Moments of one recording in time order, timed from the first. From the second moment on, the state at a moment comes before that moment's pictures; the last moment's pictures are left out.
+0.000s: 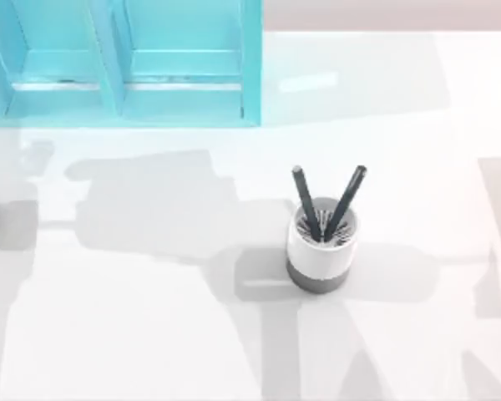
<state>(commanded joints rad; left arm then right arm) 0.19 2.07 1.88 -1.38 0.00 0.21 0.00 0.00 0.00 0.00 0.00 0.00</state>
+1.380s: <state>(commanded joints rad) 0.19 2.12 1.58 -1.02 0.00 0.22 0.00 0.00 0.00 0.00 0.00 0.00</state>
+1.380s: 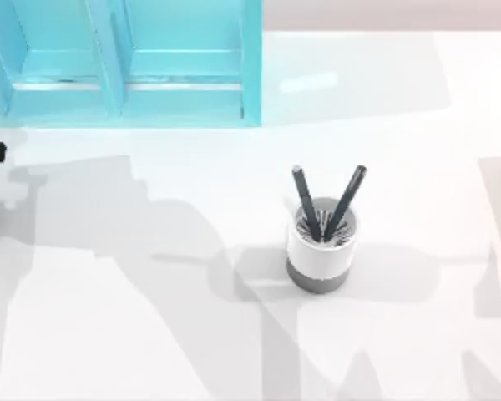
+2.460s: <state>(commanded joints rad) 0.11 2.12 1.69 -1.14 0.00 0.13 0.00 0.00 0.00 0.00 0.00 0.00</state>
